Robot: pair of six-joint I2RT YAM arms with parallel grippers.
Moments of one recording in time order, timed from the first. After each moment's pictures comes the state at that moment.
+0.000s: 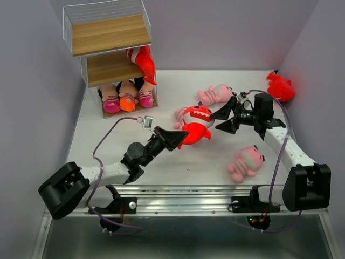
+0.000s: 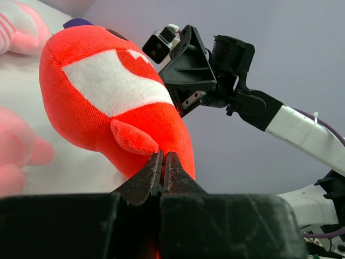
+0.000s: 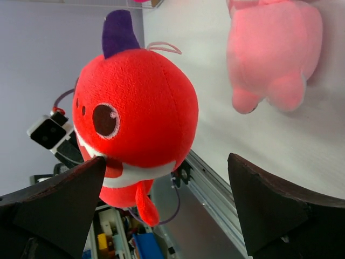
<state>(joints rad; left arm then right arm) -0.88 1.20 0.32 1.15 -0.02 -0.94 0.07 1.27 0.89 -0.23 -0.92 0.84</state>
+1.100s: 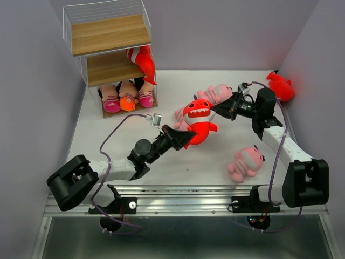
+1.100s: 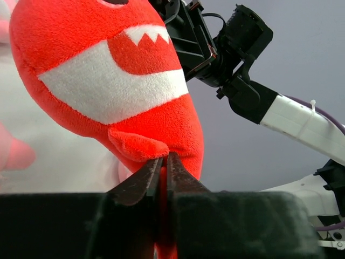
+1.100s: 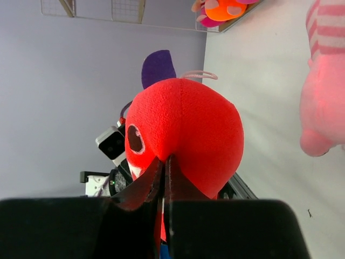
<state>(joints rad) -0.91 1.31 0.40 1.16 0.01 -0.94 0.09 1.31 0.86 0.26 -0.99 1.24</state>
